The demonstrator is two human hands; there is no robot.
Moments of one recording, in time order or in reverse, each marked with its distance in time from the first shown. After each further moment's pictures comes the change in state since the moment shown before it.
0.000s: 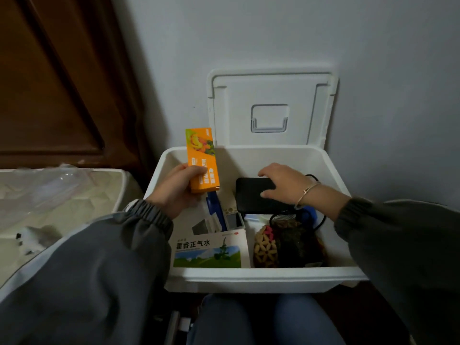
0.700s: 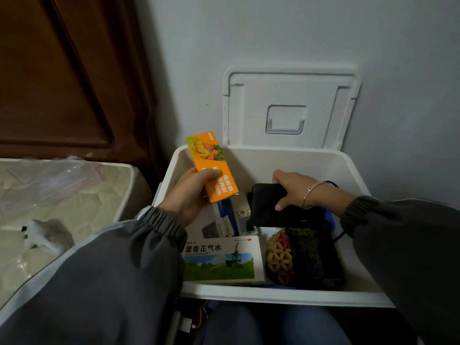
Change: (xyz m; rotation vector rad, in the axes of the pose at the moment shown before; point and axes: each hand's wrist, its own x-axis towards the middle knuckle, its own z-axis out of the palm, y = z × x) left_hand 0.008 -0.009 -0.004 -0.183 0.031 0.021; right_hand 0.035 0.013 0.018 -0.004 -0.148 0.013
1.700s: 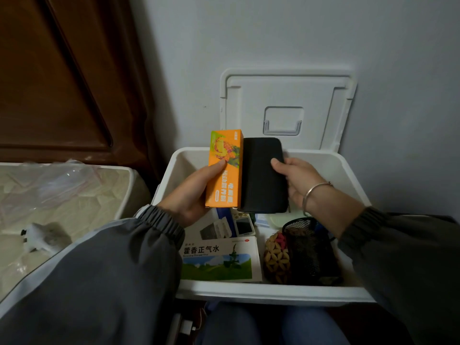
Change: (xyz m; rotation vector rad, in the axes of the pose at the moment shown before) left_hand -0.008 0.007 0.006 -0.048 -0.328 -0.077; right_hand -0.032 -0.052 -0.024 1.658 0.365 0.313
